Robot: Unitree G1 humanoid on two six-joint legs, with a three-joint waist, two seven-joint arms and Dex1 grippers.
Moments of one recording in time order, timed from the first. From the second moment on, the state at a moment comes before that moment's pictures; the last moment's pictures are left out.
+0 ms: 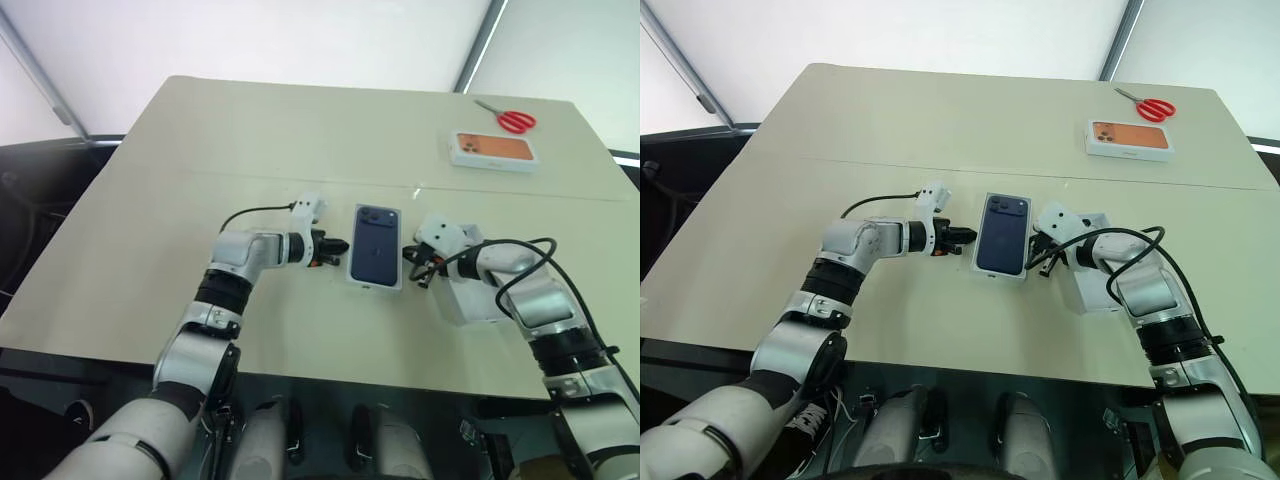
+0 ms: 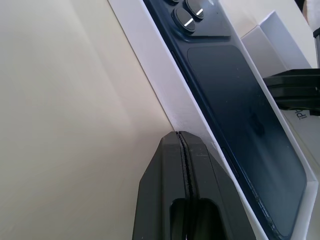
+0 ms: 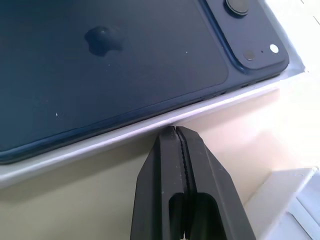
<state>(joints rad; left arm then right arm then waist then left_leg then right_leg) -0.91 0.10 -0.08 0.57 -0.37 0.90 -0.64 -0.49 -0.67 0.14 0.14 -0.02 0.38 0.89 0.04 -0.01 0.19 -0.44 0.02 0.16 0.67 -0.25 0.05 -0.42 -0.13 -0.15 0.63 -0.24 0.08</state>
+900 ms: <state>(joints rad) -0.91 0.09 -0.05 0.62 -0.29 0.82 -0.68 -0.53 -0.65 0.15 0.19 -0.05 0.34 0.89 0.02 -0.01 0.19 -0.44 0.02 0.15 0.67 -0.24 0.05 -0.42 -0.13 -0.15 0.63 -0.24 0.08</state>
